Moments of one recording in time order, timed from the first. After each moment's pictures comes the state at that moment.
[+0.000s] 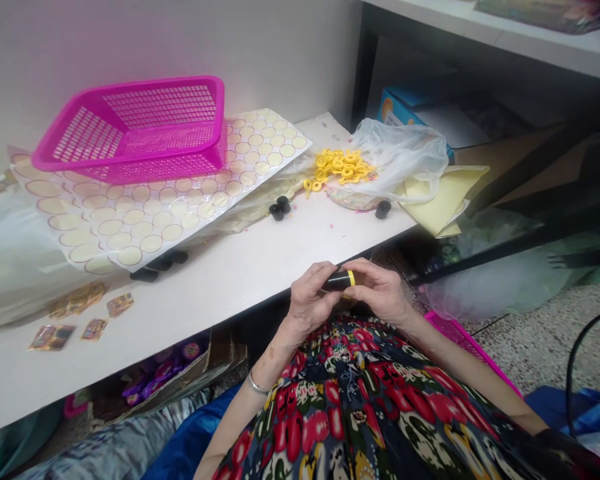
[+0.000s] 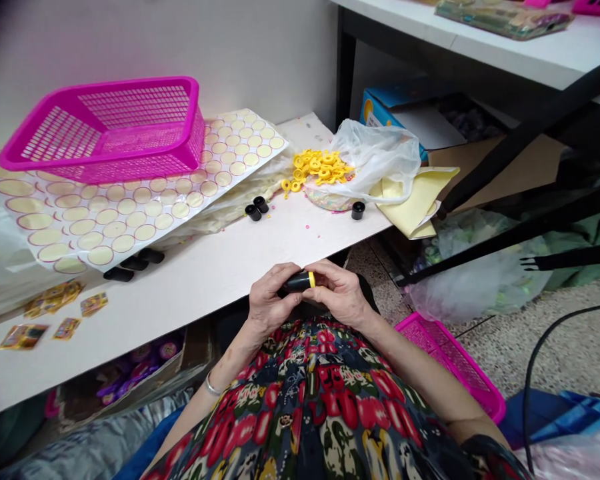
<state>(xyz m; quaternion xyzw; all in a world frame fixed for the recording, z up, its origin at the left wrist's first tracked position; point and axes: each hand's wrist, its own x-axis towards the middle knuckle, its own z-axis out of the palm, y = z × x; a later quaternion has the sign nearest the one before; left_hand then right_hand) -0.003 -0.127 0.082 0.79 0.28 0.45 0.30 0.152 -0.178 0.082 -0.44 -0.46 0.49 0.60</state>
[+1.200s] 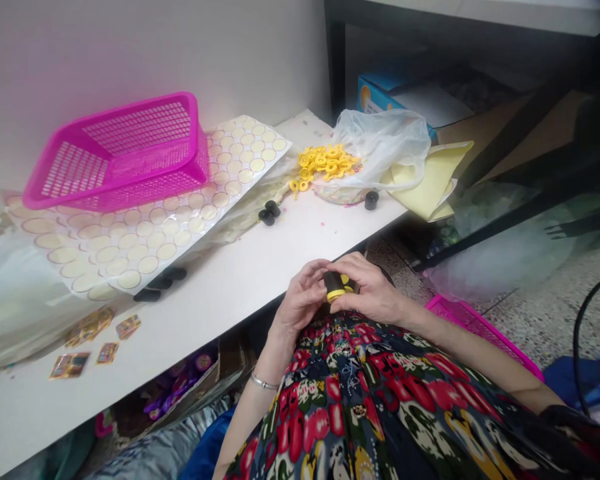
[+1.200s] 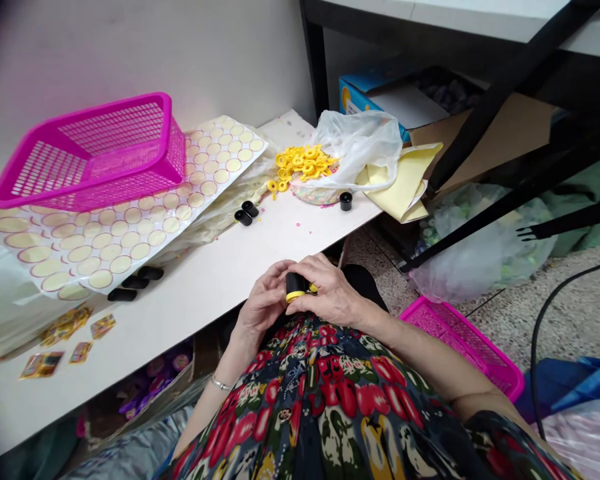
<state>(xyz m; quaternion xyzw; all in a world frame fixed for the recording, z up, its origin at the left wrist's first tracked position) -0.008 -0.124 0.082 0.35 0.26 0.30 0.85 0.157 -0.179 0.100 -0.48 -0.69 0.29 0.47</state>
